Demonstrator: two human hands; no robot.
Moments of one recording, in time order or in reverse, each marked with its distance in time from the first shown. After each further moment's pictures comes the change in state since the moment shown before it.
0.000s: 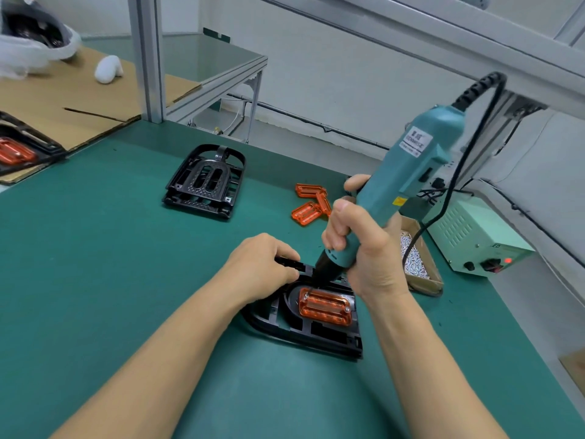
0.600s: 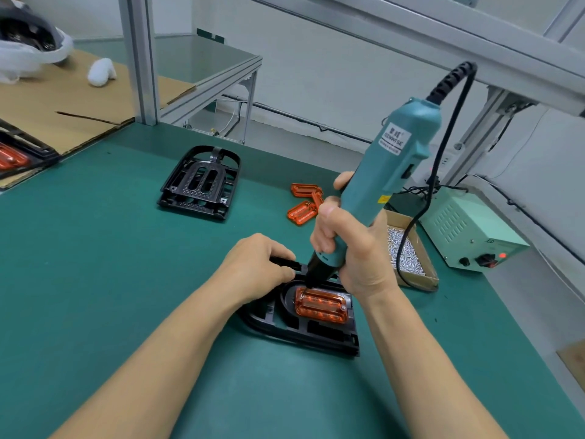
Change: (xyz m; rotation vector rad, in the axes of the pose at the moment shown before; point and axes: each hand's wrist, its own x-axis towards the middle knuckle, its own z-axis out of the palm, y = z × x) left_hand 0.001 -0.002 0.002 -0.050 0.012 -0.006; right_hand 0.000 0.004 0.001 0.006 -0.101 -0.008
